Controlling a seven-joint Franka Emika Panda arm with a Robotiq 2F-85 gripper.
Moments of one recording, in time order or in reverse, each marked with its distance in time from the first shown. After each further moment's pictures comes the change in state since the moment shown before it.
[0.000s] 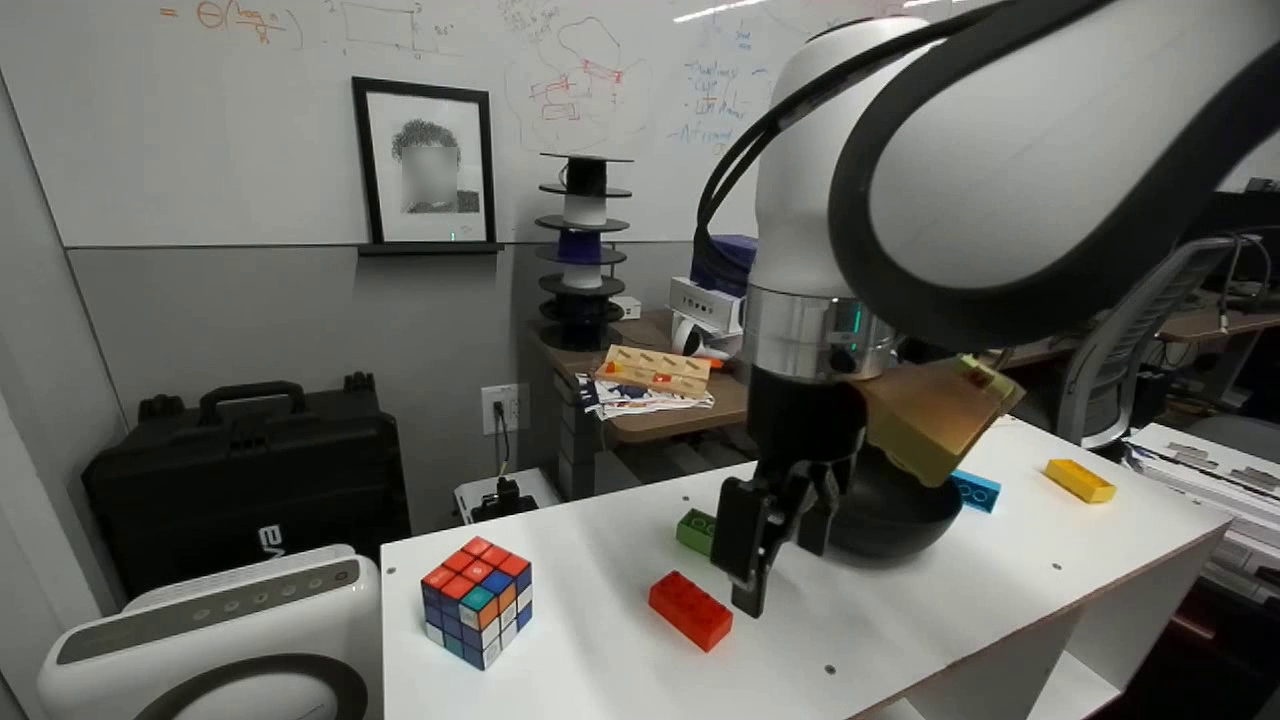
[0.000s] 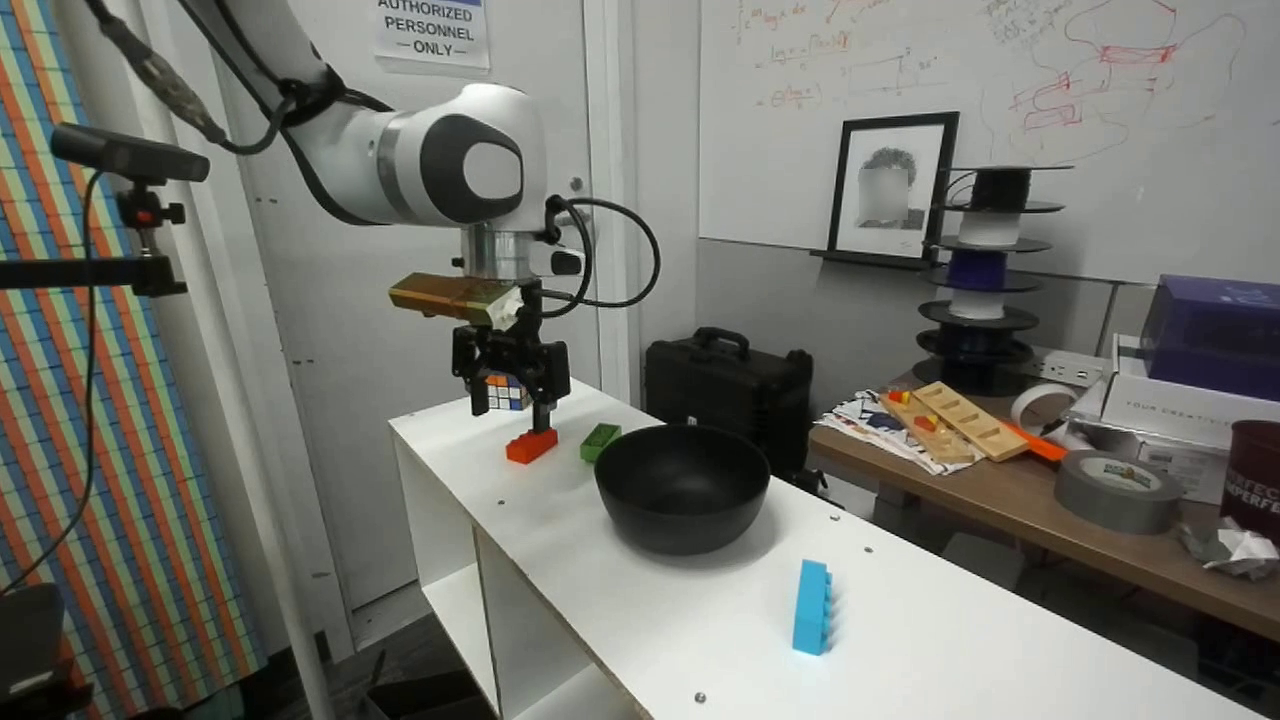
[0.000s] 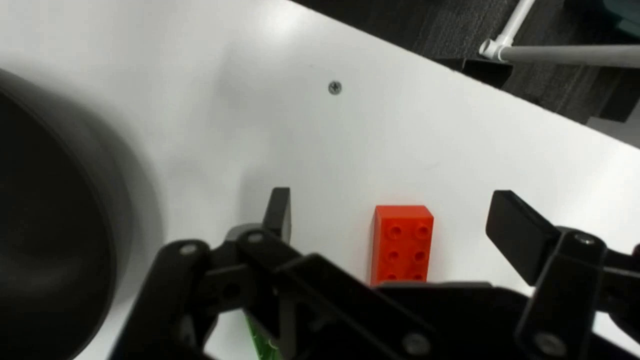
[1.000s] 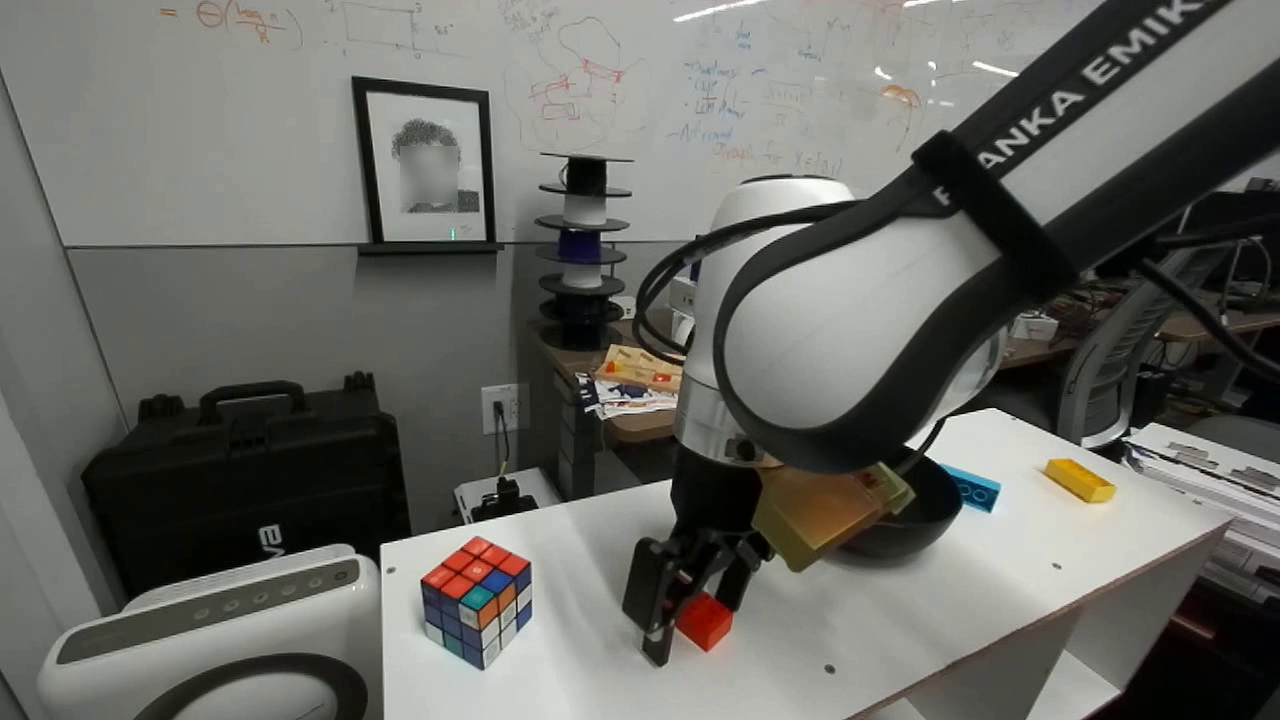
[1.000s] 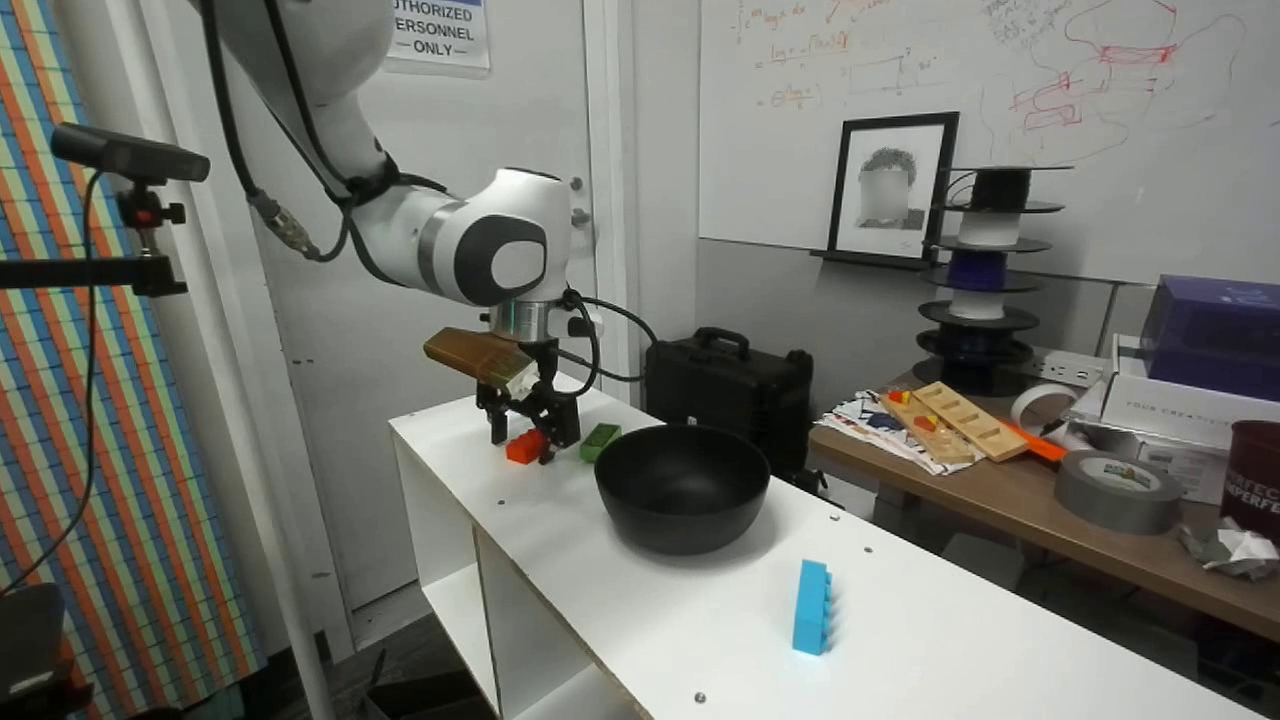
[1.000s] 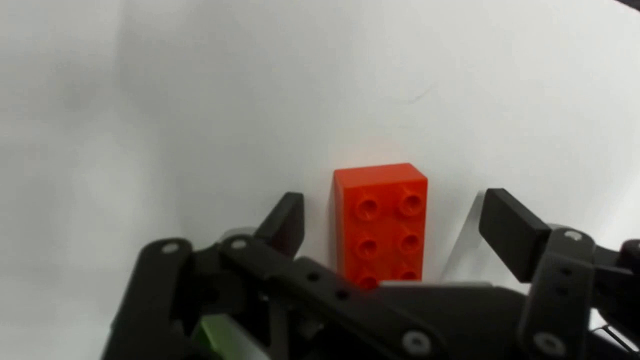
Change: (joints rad) arm 0.002 0.242 0.025 0.200 0.095 0.092 -0.016
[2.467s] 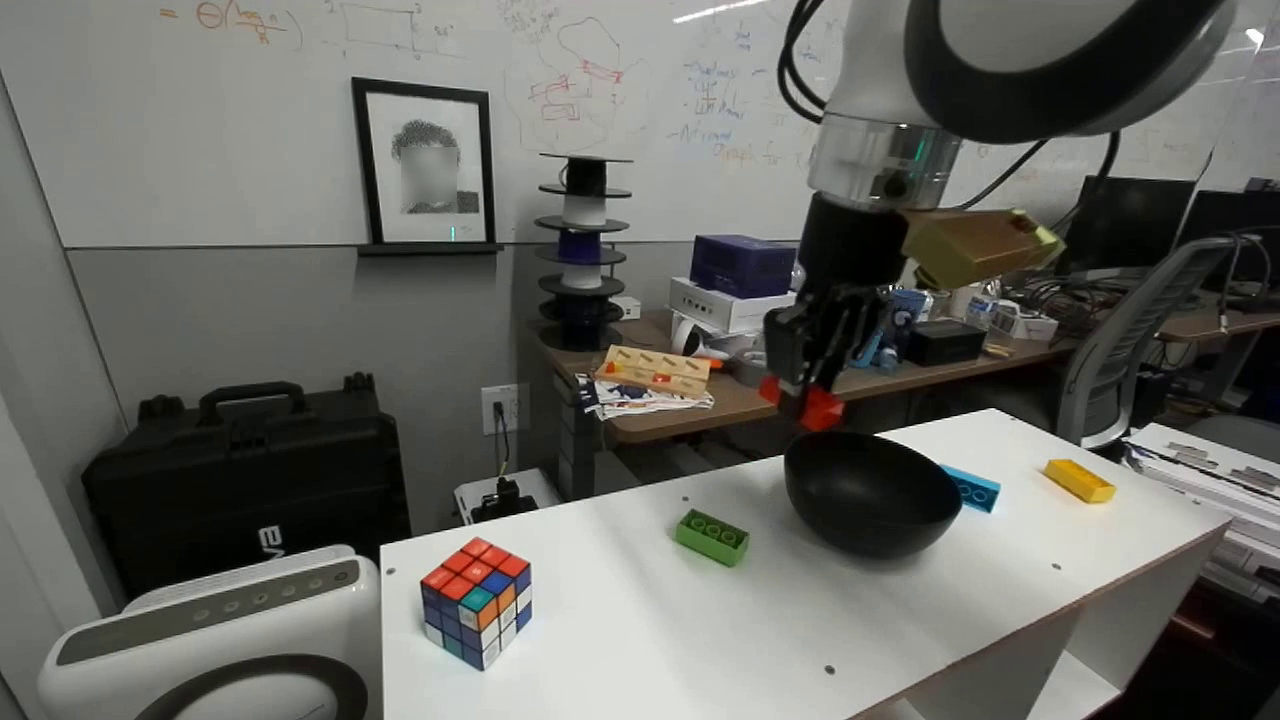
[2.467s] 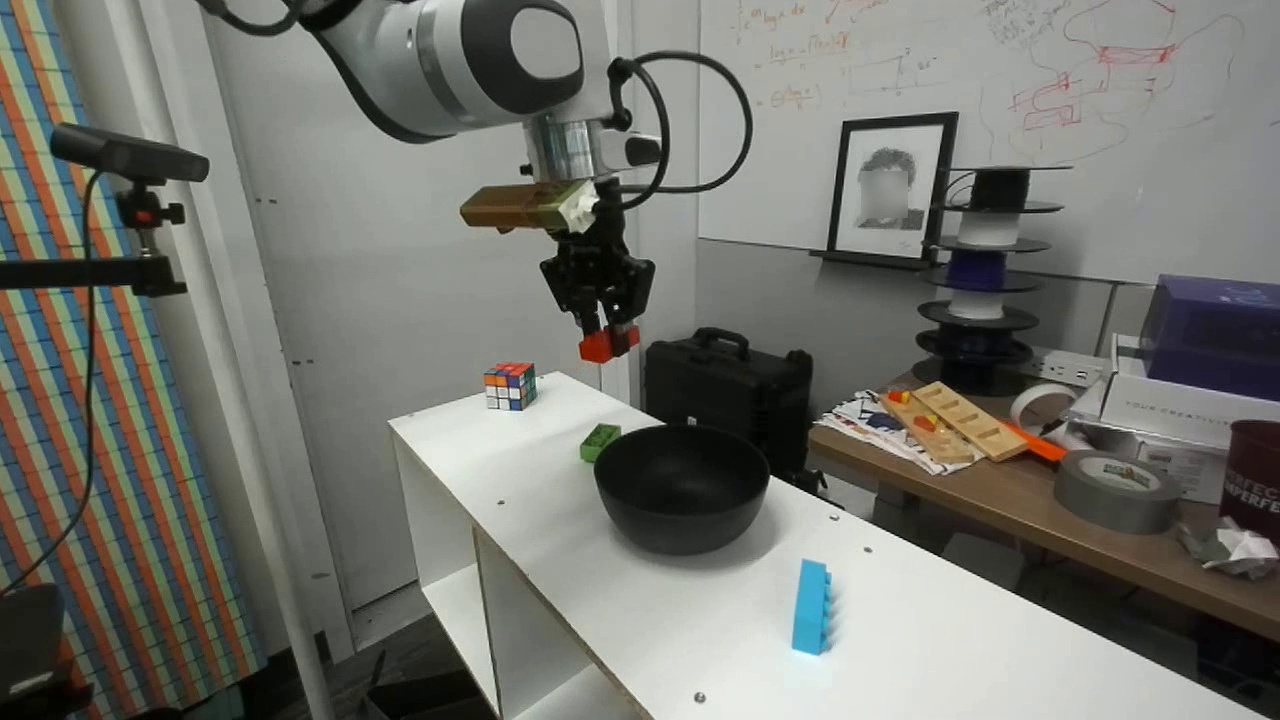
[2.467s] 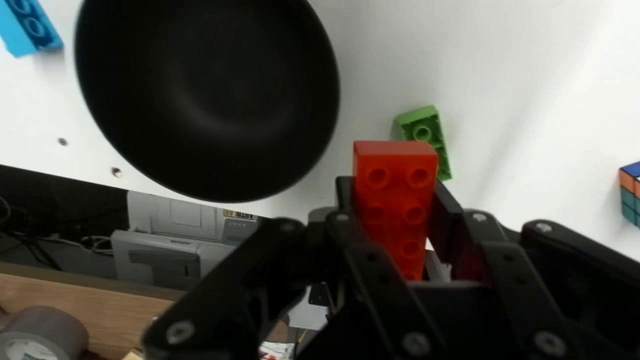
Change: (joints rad) arm -0.027 -0.386 -0.143 -0.185 -0.098 -0.048 0.033
